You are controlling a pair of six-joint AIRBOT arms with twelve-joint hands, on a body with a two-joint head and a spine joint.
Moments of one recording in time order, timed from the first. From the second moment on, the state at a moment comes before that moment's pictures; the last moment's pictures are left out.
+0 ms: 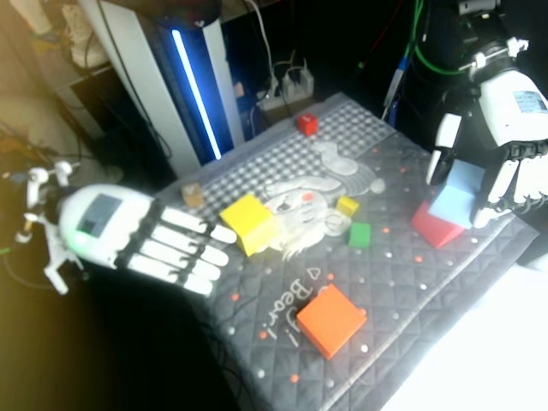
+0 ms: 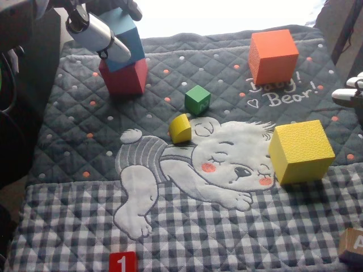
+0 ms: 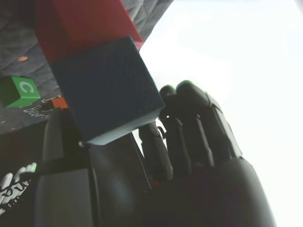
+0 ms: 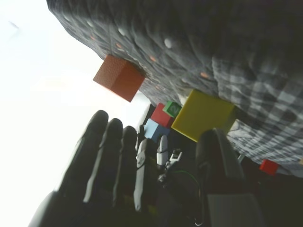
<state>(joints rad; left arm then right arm) 0.34 -1.21 1.55 0.10 -0.14 0.99 -1.11 -0.80 1.06 0.06 1.17 -0.76</state>
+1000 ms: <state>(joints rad) 0.66 -0.89 1.10 -0.10 -0.74 1.05 -1.03 -0.81 1.08 0.04 1.23 -0.76</state>
